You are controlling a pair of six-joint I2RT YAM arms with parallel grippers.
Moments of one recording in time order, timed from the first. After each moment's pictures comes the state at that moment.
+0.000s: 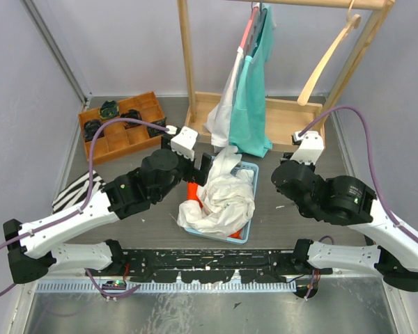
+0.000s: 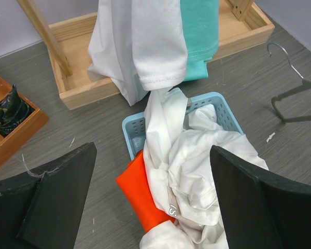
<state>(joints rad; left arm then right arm) -1.09 1.12 1.11 -0.28 -0.51 -0.16 1.10 0.93 1.38 -1.27 0.86 0.80</state>
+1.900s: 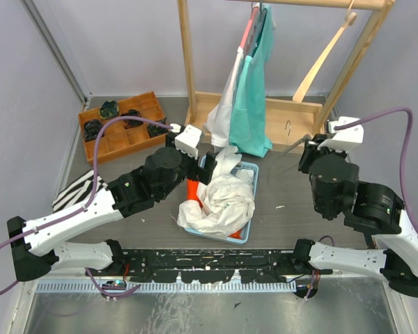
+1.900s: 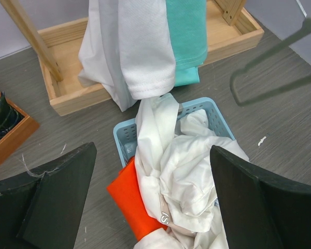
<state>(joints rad) -1.09 1.15 1.13 -0.24 -0.48 -0.17 1.10 0.86 1.45 -0.98 1.20 0.42</state>
